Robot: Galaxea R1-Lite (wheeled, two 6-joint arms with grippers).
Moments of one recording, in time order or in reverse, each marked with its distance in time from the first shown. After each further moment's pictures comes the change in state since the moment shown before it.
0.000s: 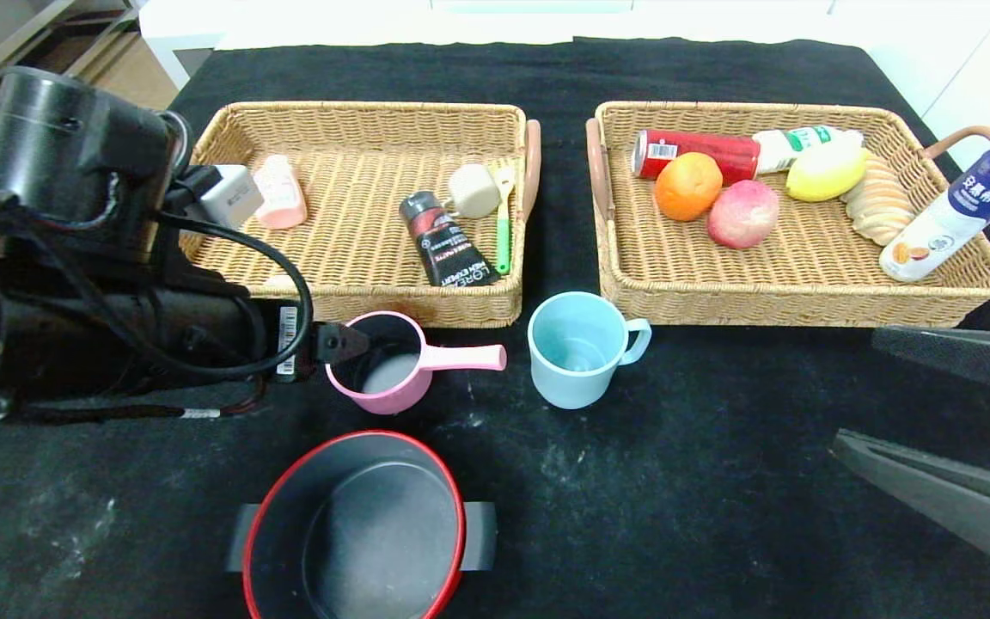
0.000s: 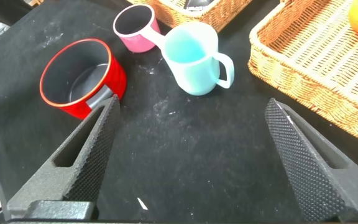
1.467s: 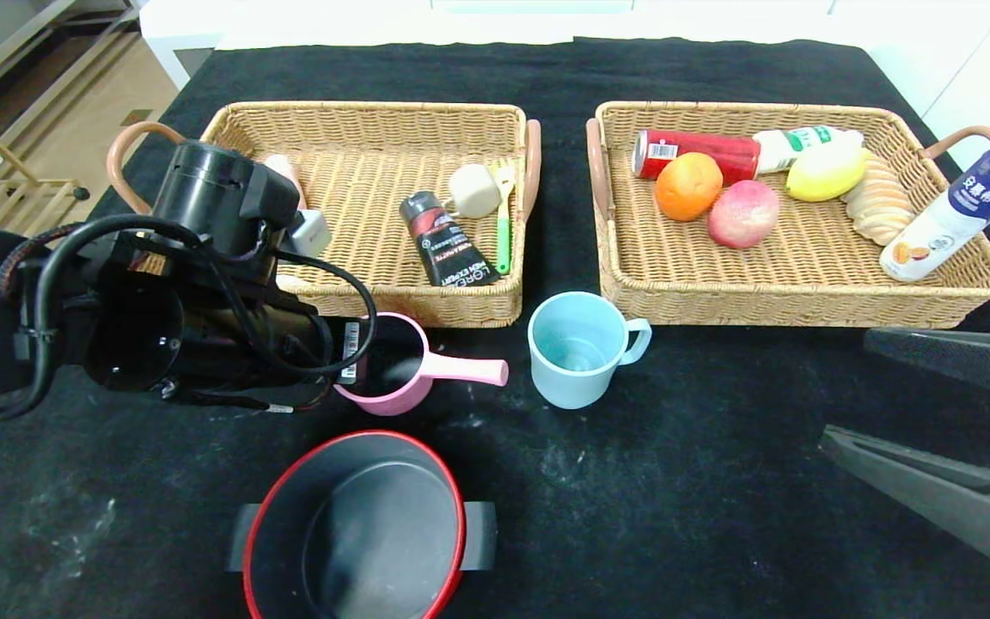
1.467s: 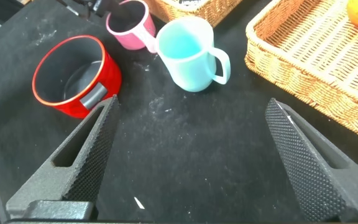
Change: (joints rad) left arm 0.023 0.167 -0.029 -0.058 -0.017 -0.013; right arm -0.013 0.018 -0.001 0.000 -0.003 0.002
